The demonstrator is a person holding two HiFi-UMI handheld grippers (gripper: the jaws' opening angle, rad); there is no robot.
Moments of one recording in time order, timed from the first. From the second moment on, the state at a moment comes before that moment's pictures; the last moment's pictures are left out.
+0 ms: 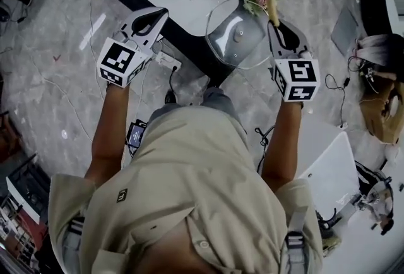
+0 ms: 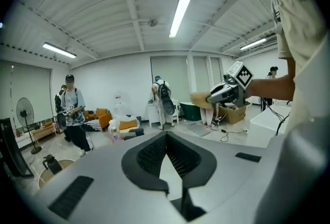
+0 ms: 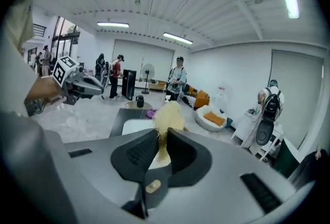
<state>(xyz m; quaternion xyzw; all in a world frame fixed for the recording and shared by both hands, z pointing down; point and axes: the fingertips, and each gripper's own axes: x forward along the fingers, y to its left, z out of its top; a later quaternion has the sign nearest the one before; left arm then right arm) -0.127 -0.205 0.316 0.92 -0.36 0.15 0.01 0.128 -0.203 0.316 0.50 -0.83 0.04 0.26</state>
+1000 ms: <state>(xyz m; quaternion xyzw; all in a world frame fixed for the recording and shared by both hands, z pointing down) -0.195 -0.110 0.217 0.93 -0.35 0.11 -0.04 0.105 -0.106 0.175 0.59 -0.80 -0.01 0.12</state>
